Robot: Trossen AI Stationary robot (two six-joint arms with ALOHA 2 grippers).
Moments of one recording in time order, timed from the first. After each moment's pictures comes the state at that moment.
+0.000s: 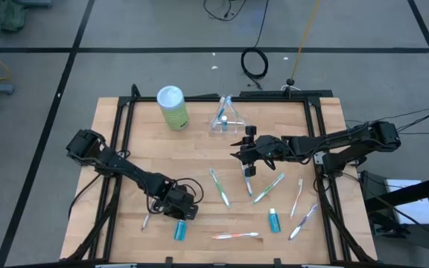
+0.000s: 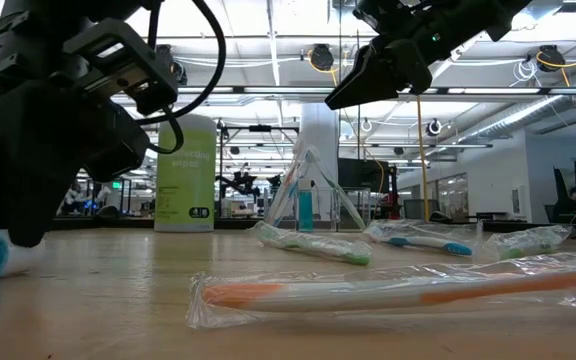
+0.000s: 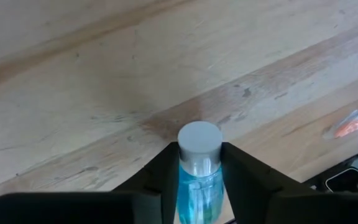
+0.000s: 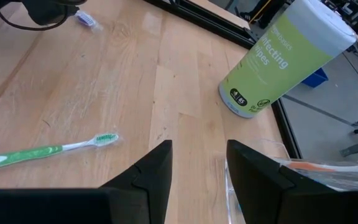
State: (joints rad) left arm -0.43 1.72 0.87 -0.26 0.30 -1.73; right arm 0.03 1.35 0.81 0.06 0.26 -0.36
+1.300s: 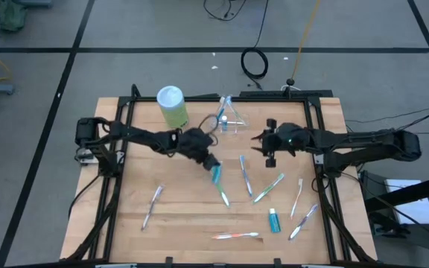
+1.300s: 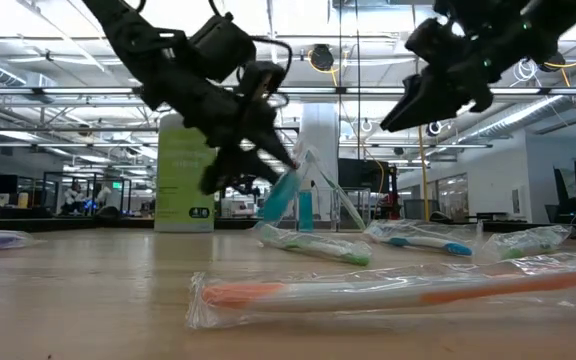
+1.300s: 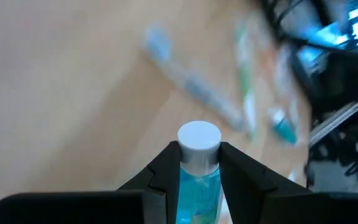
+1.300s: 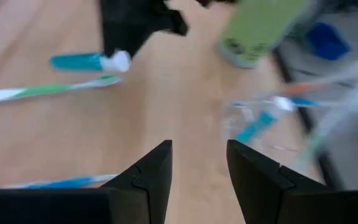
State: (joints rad) left arm 0.15 1.72 0.87 0.23 0.31 -0.77; right arm -0.19 1.02 0.56 -0.03 0.06 -0.35
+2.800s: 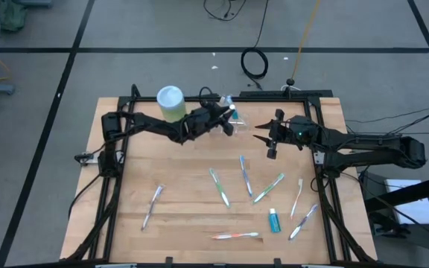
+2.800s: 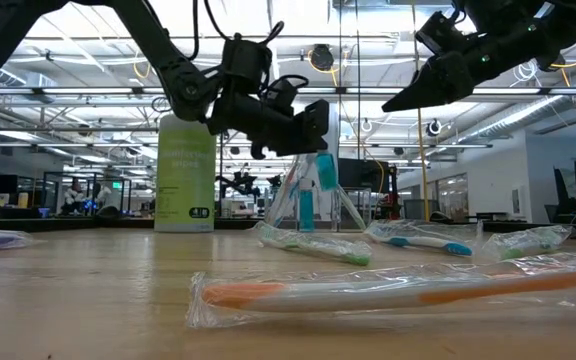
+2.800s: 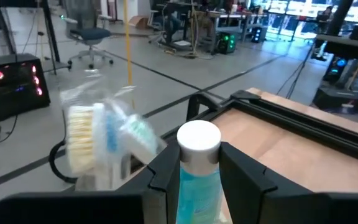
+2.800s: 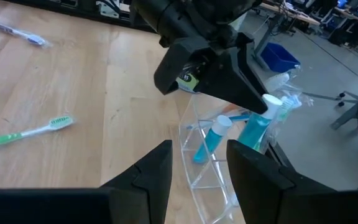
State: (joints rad) left arm 0.31 1.98 1.07 0.80 -0.33 -0.14; right arm -0.28 0.92 0.51 0.08 0.05 -0.31
